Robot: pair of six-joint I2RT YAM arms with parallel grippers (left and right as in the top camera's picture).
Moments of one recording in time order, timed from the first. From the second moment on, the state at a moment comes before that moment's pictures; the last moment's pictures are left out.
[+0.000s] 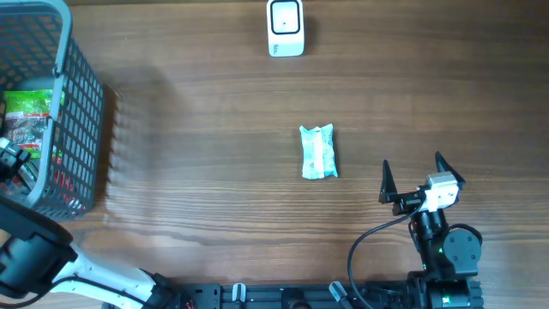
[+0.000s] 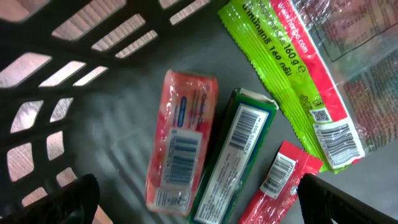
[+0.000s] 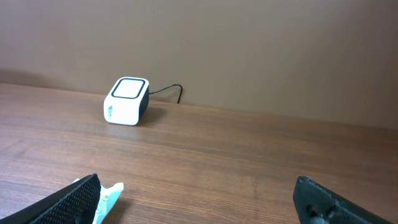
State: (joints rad) left arm 0.92 1.96 1.58 -0.95 -0.03 -0.11; right arm 0.03 0.02 0.01 0.00 -0.10 -0.08
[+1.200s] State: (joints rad) left arm 0.91 2.00 1.58 -0.90 0.10 -0.11; right arm 0.03 0.02 0.01 0.00 -0.10 -0.08
